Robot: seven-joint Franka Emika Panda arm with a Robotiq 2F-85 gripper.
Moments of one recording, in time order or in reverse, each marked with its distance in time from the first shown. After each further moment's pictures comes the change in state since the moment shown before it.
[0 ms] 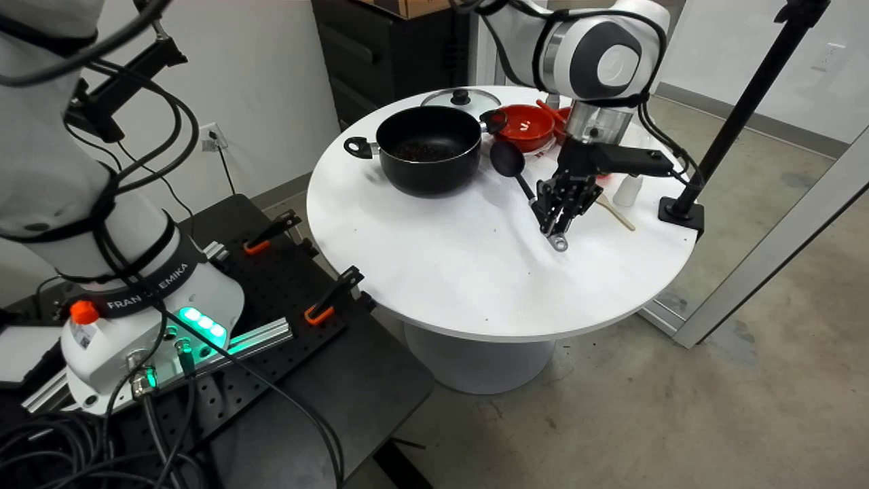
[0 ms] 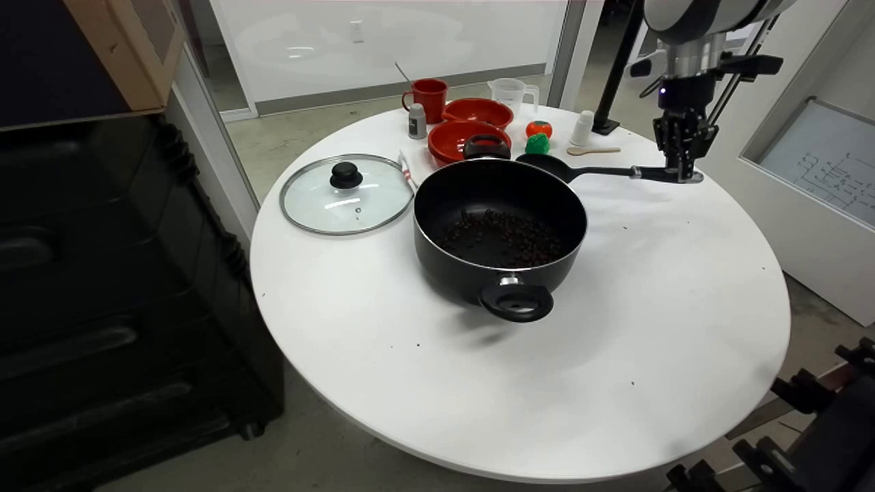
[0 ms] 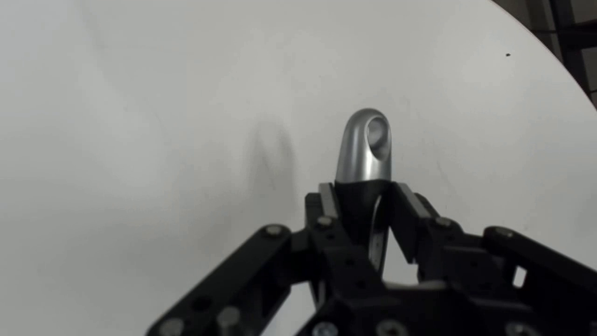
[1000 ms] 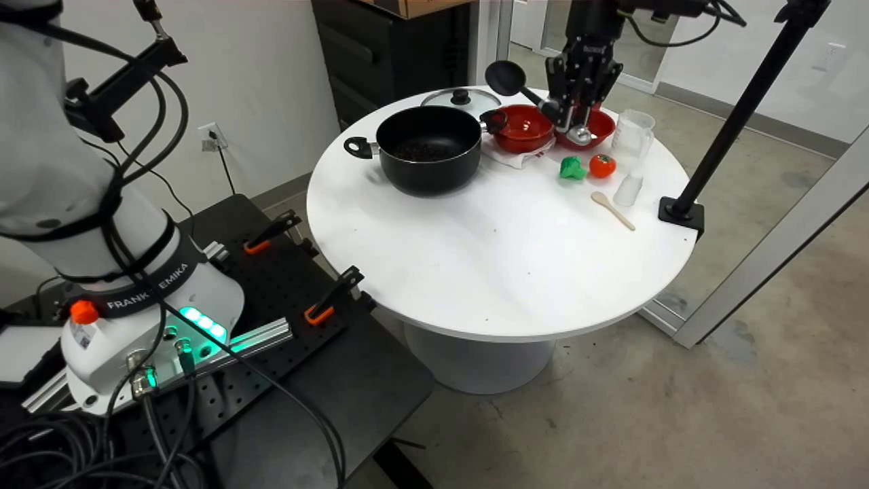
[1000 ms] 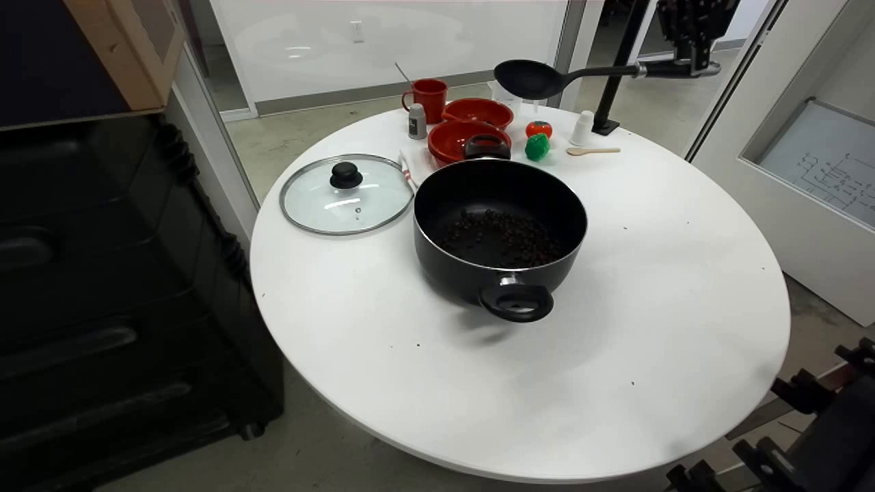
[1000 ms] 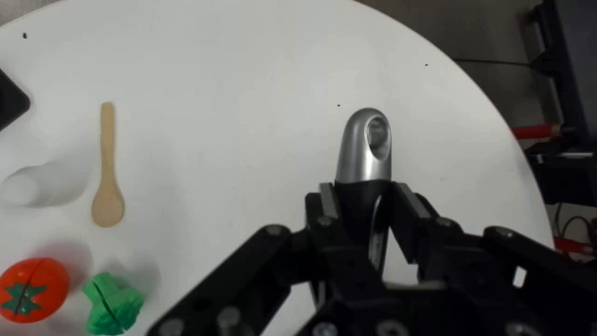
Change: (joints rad) arm 0.121 -0.256 0.003 0.038 -0.085 -0.236 0.035
